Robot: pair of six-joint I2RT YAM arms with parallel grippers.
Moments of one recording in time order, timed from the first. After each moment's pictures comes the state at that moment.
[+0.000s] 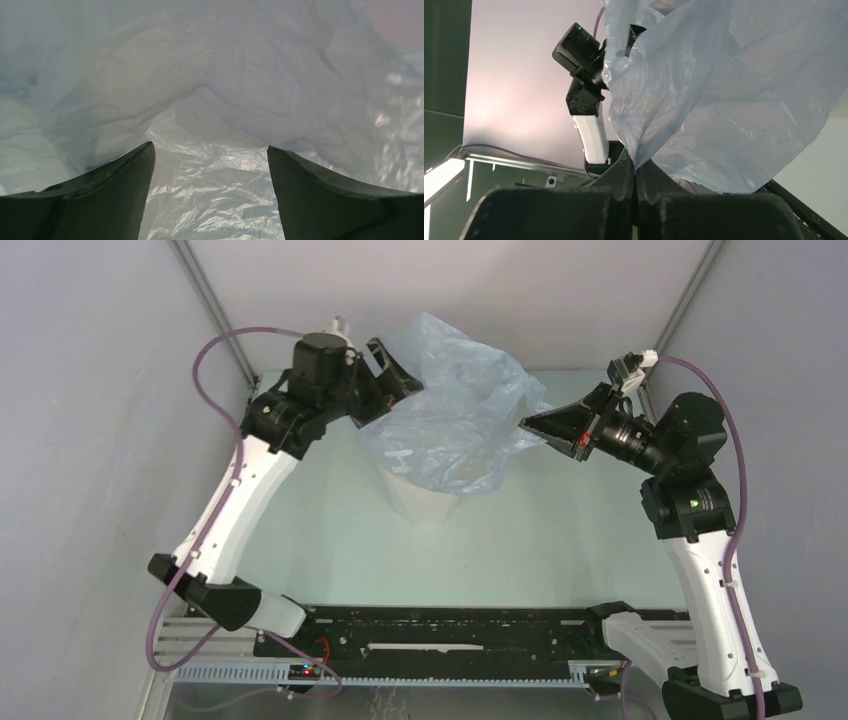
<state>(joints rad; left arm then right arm) -0.49 1.42 1.80 -0.82 0.06 -0.87 0.17 0.96 1.32 -0.31 -0.82 1.26</state>
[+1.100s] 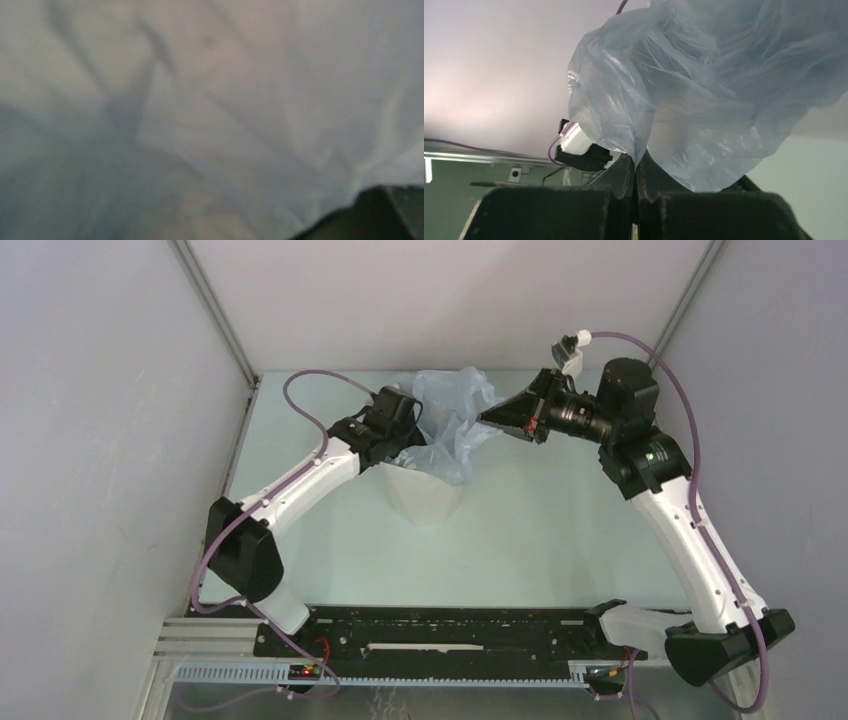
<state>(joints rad) -0.60 1.62 1.44 -0.65 -0.05 -0.84 0.38 1.16 1.40 -0.35 -0.72 1.09</state>
